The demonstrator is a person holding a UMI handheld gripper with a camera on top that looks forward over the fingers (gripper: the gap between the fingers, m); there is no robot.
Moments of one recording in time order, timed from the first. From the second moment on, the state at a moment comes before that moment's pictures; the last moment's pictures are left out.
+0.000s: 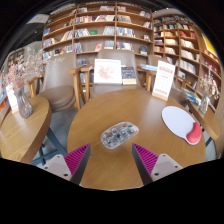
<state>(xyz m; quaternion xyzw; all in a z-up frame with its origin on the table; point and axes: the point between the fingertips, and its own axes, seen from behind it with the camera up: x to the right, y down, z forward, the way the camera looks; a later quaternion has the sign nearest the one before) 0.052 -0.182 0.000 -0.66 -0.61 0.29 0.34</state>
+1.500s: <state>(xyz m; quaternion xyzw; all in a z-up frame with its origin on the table) -0.080 0.063 0.101 -0.66 -0.56 0.28 0.41</state>
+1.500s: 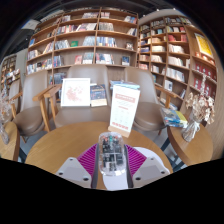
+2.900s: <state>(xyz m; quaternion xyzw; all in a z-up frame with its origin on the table) 0.215 0.063 0.145 -0.66 -0.55 0.31 0.41</state>
